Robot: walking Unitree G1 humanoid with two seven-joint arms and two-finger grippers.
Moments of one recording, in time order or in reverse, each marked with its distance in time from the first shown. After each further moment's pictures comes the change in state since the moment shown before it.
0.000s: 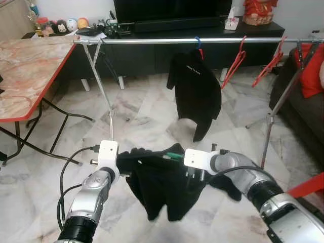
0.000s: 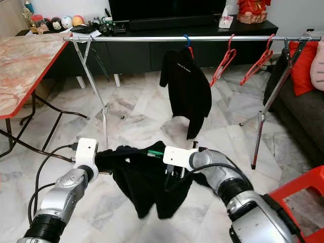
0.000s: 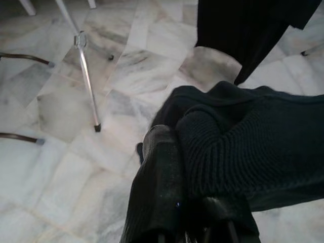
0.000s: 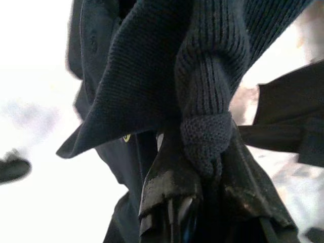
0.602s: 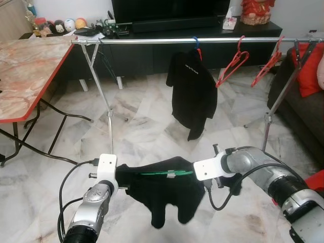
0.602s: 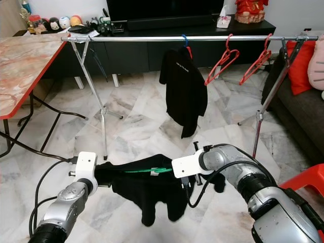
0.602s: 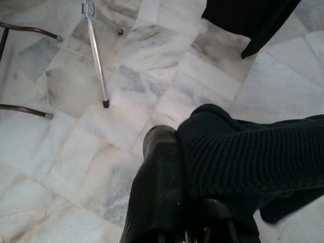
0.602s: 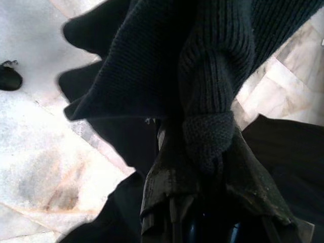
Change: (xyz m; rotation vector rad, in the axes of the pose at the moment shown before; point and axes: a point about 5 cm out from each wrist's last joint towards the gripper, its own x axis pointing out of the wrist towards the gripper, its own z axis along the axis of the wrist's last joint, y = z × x) left arm -0.003 0.004 -0.044 0.000 0.076 0.069; right arm -0.028 -0.017 -0.013 -0.489 -0.011 0.167
